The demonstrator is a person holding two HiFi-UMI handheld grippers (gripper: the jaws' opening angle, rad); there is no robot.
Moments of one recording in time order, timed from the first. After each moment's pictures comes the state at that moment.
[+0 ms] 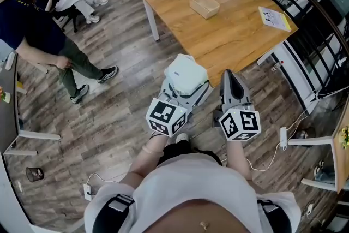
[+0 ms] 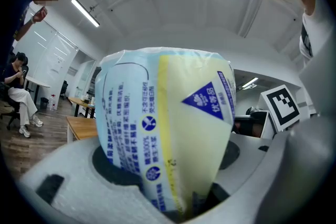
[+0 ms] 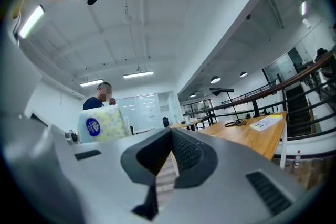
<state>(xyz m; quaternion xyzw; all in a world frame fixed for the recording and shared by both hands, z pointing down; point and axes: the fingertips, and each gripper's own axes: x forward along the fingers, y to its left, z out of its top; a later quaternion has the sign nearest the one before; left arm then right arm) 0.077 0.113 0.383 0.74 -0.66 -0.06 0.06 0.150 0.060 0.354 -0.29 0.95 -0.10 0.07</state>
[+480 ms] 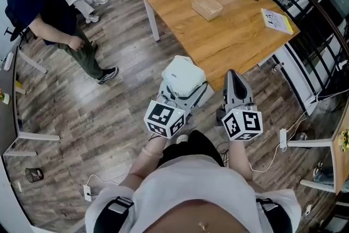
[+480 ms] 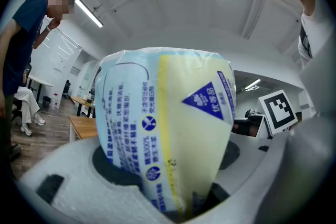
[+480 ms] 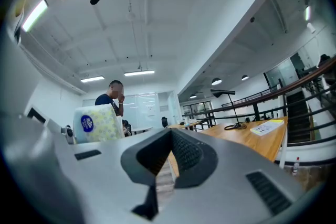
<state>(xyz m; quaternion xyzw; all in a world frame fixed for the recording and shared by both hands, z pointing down) 0.050 0.114 0.384 0.74 -0.67 -0.07 0.06 0.135 0.045 0.354 -0.29 0.95 -0.08 0.07</state>
